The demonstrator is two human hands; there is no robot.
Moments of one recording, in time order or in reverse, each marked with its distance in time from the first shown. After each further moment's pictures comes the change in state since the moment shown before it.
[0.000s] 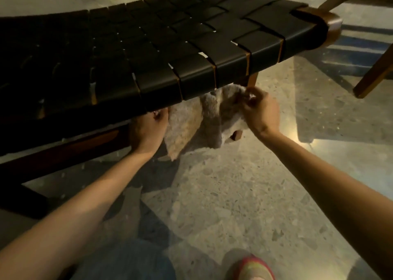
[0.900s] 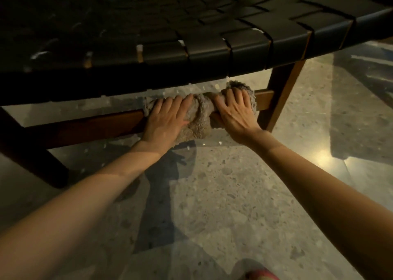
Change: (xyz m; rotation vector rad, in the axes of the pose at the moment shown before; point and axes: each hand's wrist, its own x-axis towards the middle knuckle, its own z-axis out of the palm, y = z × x) left_hand -0.006 -0.065 -0.005 1.017 0.100 0.630; right_hand -0.012 -0.027 0.089 -0.638 -0.345 -0.683
